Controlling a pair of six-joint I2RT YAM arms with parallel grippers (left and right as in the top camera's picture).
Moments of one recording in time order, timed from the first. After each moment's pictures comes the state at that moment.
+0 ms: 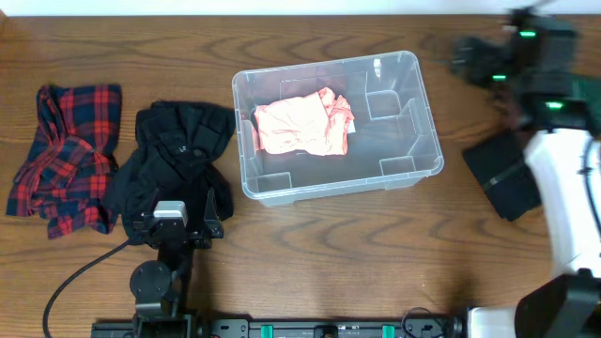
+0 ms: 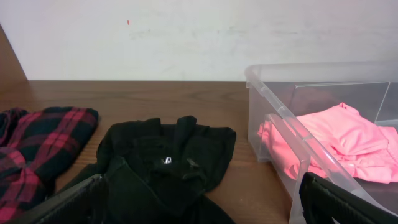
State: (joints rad) left arm 0.02 0.01 0.02 -0.11 0.05 -0.02; right arm -0.11 1.56 1.37 -0.42 -0.14 0.33
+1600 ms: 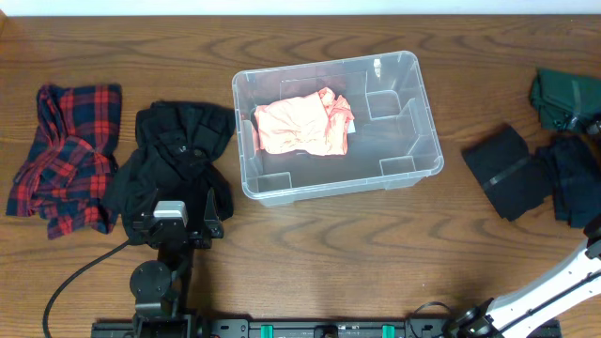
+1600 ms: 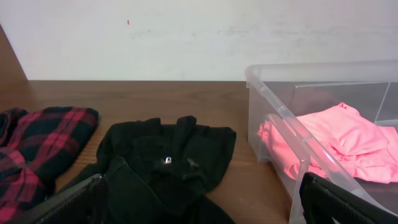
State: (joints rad) left arm 0.02 0.01 0.02 -0.11 0.05 -0.02; right arm -0.83 2.25 1.37 0.23 -0.37 0.35
